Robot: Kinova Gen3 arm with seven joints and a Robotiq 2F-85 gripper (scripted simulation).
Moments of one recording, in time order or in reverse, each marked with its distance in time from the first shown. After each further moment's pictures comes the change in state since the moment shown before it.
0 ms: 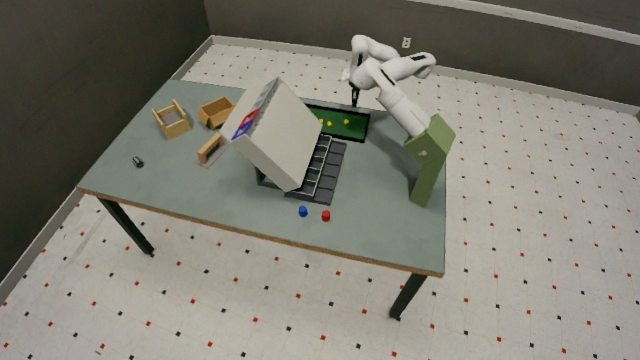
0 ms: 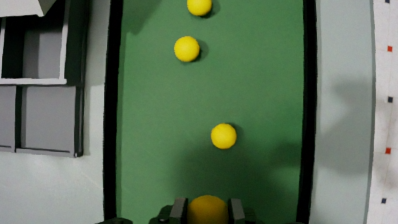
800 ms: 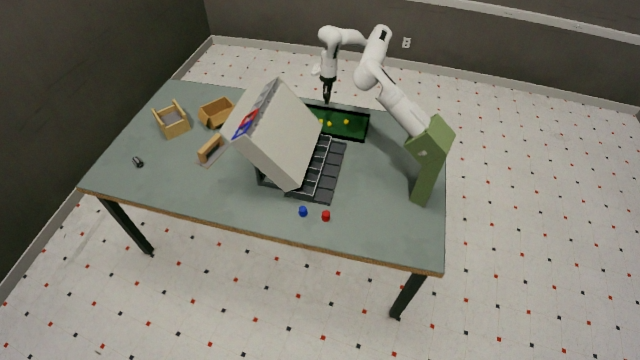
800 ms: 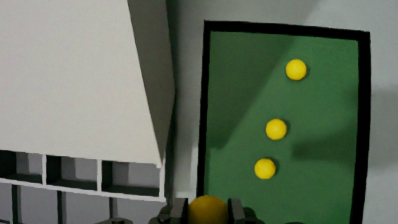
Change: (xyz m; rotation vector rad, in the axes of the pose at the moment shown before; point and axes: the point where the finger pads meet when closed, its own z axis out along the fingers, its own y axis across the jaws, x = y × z) arm 0.123 -0.084 -0.064 0.029 0.019 -0.010
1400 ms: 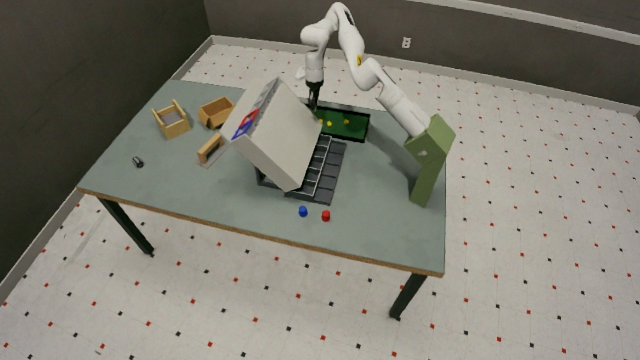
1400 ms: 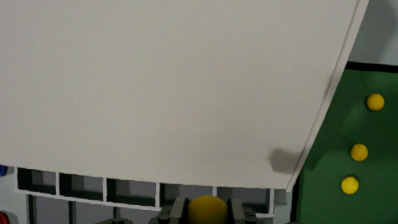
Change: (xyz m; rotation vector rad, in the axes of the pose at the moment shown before) arm 0.035 -0.130 -0.051 0.020 -0.004 0.001
